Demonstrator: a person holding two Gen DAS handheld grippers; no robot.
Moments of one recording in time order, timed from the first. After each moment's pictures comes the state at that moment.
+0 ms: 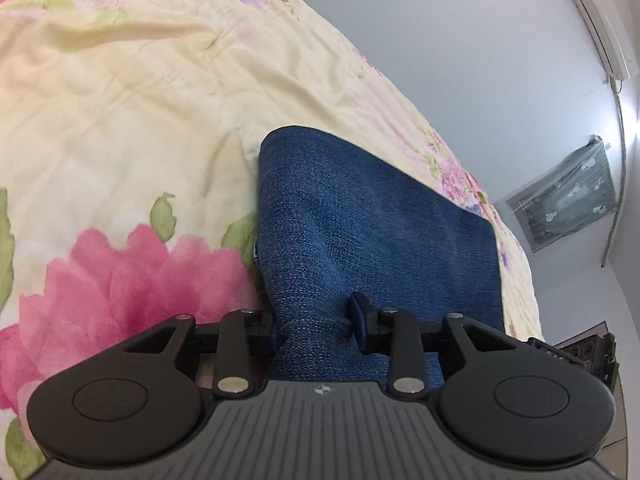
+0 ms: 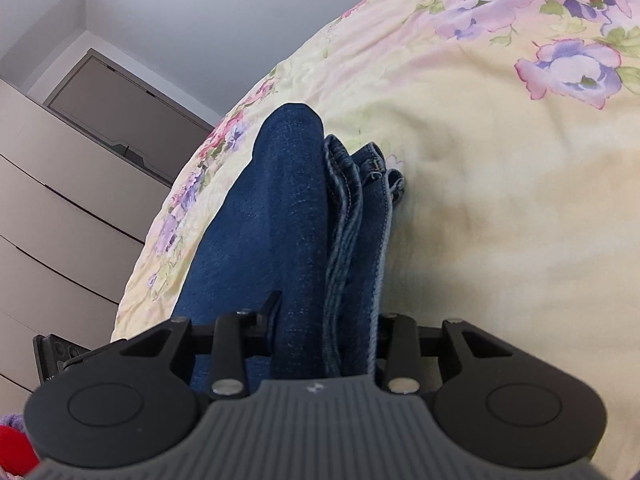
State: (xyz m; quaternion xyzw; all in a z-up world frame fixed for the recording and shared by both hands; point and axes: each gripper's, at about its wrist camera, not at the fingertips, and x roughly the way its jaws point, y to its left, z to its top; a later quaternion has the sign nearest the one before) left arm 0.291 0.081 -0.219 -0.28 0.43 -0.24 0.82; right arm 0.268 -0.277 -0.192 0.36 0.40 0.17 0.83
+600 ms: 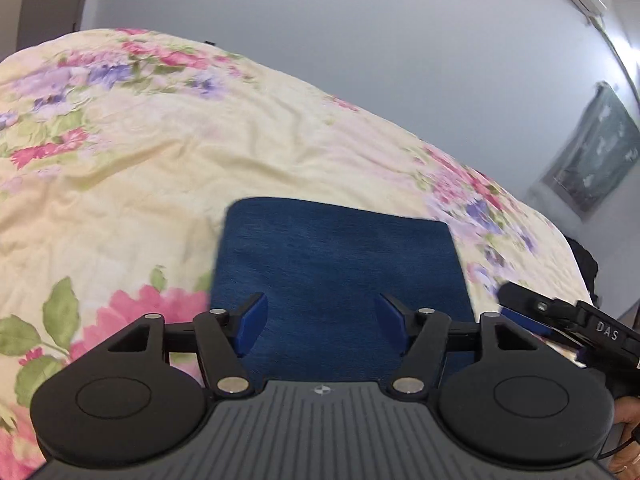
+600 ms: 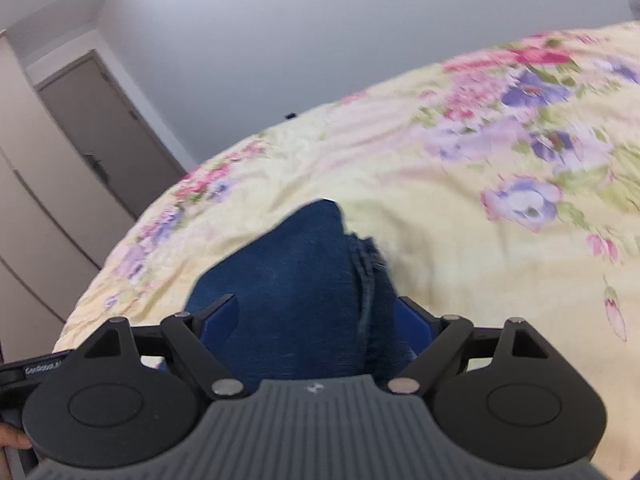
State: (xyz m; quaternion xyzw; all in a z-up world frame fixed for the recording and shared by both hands) left arm 0.221 0.029 -0.118 -0.14 0.37 -0.19 0.90; right arm 0.209 -0.260 -0.111 0.24 0.31 0.11 0.91
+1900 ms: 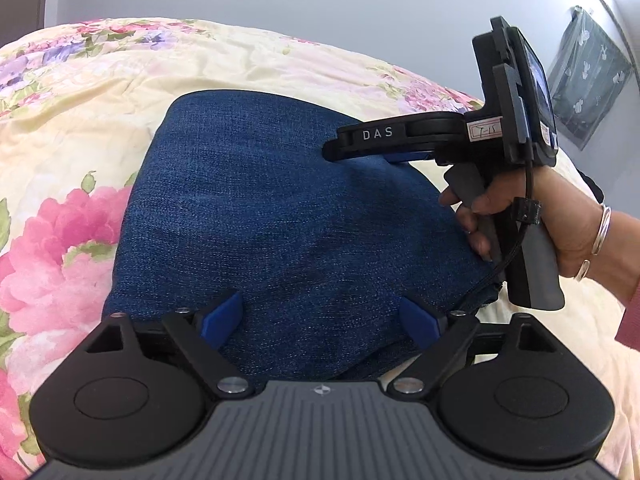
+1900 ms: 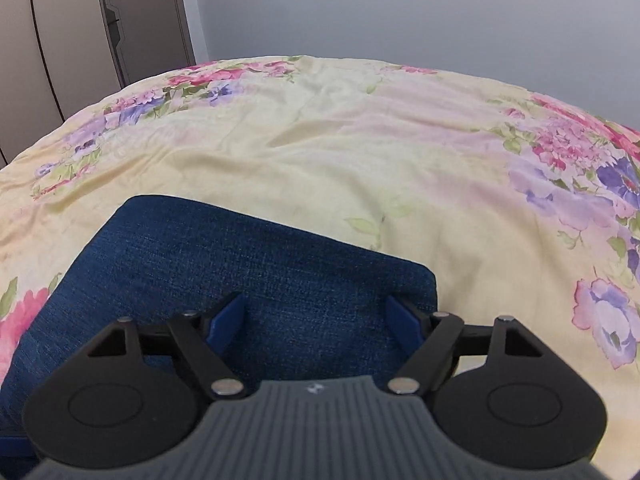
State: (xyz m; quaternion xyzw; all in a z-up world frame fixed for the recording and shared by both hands) left arm 0.181 -0.031 -0.192 -0.06 0.39 -0.21 0.89; right arm 0.329 -0.193 -0.169 0.01 0.38 0.12 0.92
